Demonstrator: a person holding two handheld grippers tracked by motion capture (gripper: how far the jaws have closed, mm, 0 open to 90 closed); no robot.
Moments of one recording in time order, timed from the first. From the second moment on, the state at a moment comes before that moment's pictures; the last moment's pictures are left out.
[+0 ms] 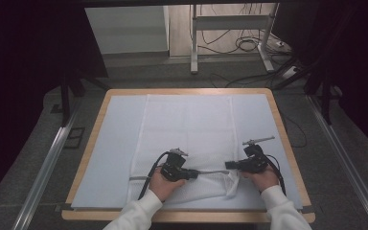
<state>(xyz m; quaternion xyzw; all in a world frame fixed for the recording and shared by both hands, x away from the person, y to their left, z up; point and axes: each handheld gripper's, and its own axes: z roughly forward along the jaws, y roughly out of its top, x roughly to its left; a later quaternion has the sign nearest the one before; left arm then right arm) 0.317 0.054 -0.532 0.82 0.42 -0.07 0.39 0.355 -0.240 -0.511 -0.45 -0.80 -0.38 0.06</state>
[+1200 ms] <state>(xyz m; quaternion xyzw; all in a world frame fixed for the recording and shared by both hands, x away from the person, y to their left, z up) 0.312 0.099 -0.530 0.80 0.45 -0.06 0.40 0.354 -0.242 -0.511 -0.46 -0.80 -0.38 0.05</state>
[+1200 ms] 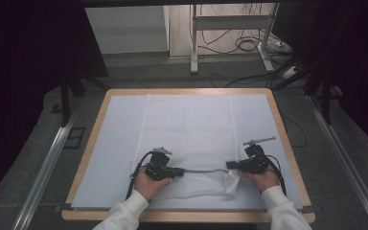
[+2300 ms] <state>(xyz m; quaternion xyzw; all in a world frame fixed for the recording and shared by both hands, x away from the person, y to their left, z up) 0.306 0.137 -0.532 0.78 0.48 -0.05 0.40 0.354 -0.243 -0.512 -0.46 -0.80 -0.38 0.05</state>
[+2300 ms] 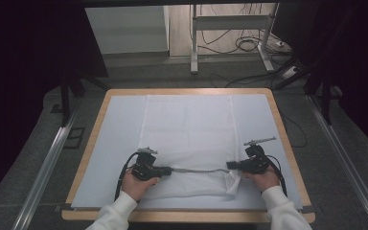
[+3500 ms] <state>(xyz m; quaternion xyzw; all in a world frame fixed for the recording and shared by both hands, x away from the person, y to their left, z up) 0.299 0.173 -0.533 0.76 0.51 -0.04 0.40 0.354 -0.242 -0.512 -0.45 -0.81 -0.37 0.05</state>
